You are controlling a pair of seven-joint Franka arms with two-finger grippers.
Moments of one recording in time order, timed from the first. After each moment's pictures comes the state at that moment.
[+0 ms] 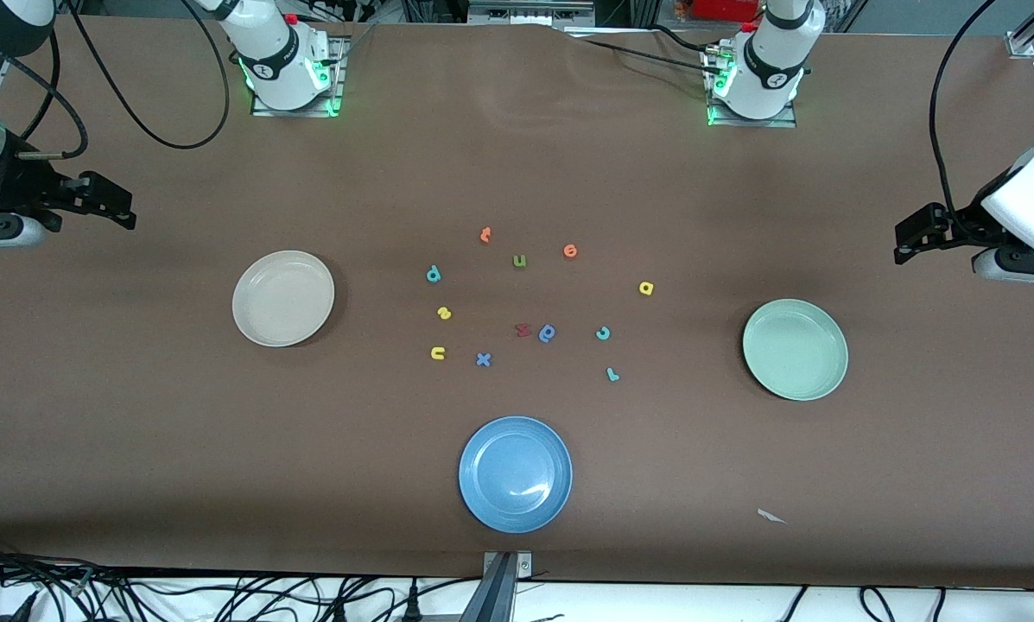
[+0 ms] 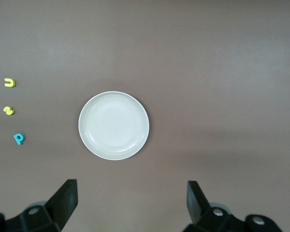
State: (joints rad) left arm -0.04 0.07 0.03 -1.61 0.02 1.70 0.11; right arm -0.02 0.00 0.03 -1.69 -0.02 1.67 -0.05
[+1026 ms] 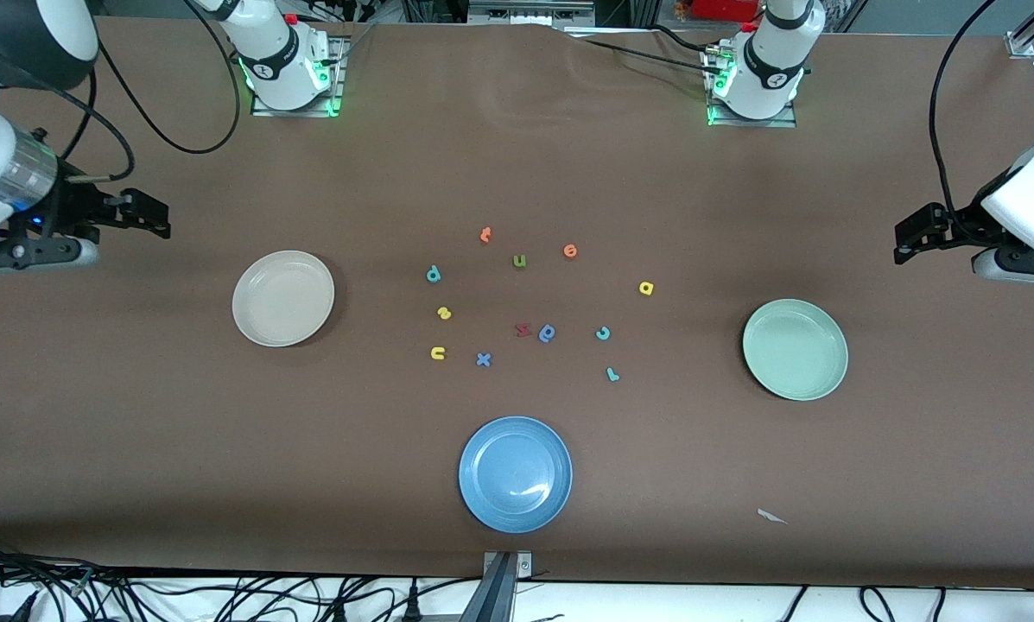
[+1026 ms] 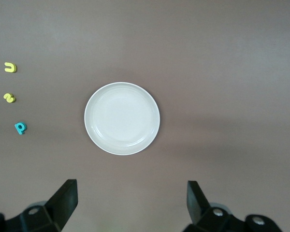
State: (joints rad) left arm -0.04 0.08 0.03 -1.61 0.02 1.70 0.11; right arm 0.03 0.07 0.03 -1.69 -0.02 1.67 -0.05
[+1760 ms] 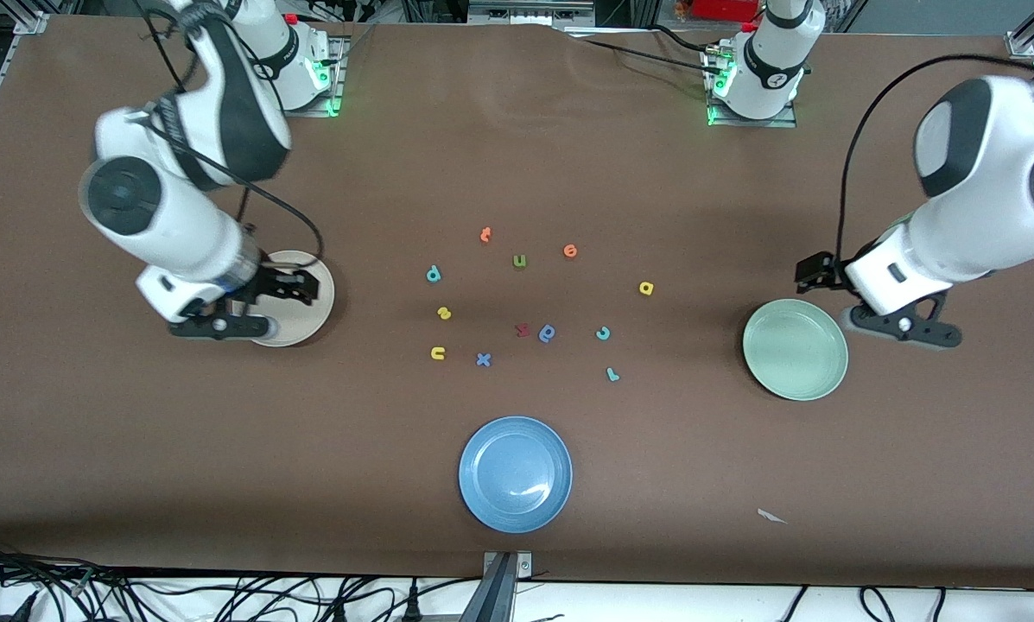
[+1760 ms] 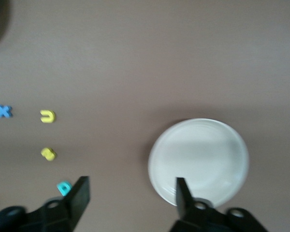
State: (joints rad) left arm -0.11 0.25 -0.01 -1.65 -0.03 1.80 0.10; right arm 0.29 0.34 0.04 -1.69 -0.02 1.99 0.38
